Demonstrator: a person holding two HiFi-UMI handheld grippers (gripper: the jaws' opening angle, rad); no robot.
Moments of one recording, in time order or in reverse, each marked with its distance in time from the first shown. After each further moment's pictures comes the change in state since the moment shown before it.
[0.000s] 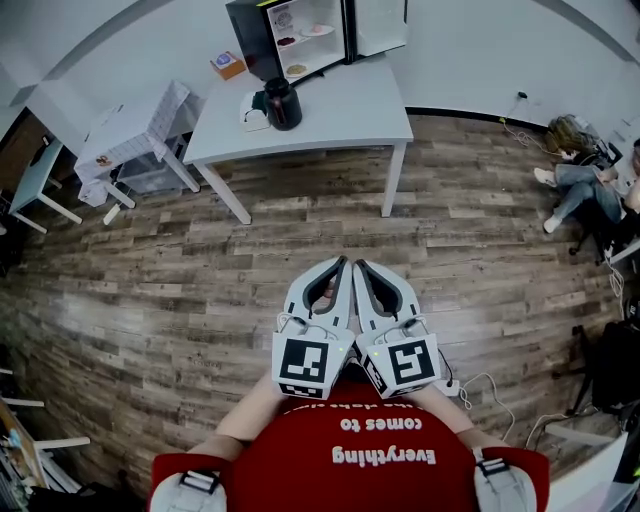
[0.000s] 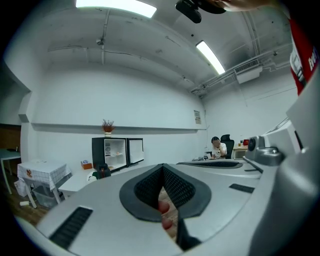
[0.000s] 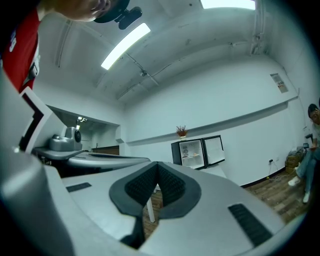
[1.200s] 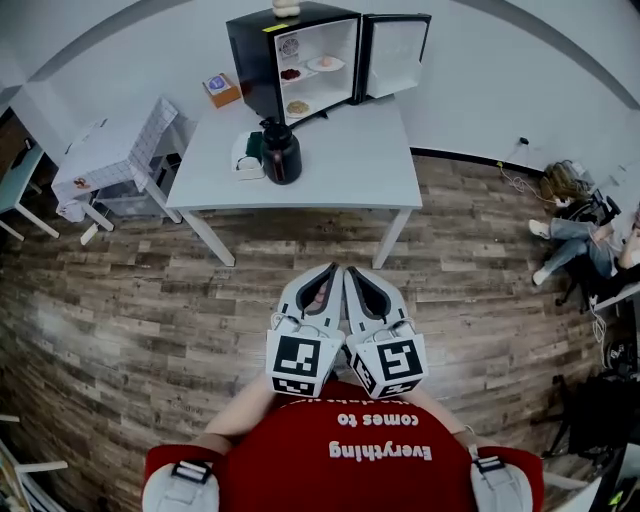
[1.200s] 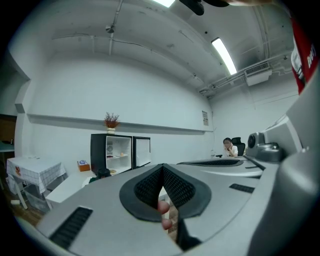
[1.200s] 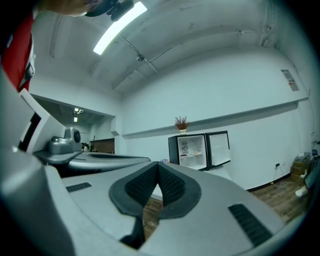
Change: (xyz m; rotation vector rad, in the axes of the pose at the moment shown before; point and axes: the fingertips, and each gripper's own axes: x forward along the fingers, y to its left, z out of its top) left arm 0.187 0.166 0.002 -0.046 -0.006 -0.001; right arm 0.236 -0.081 -0.017 -0.029 0.087 -0.002
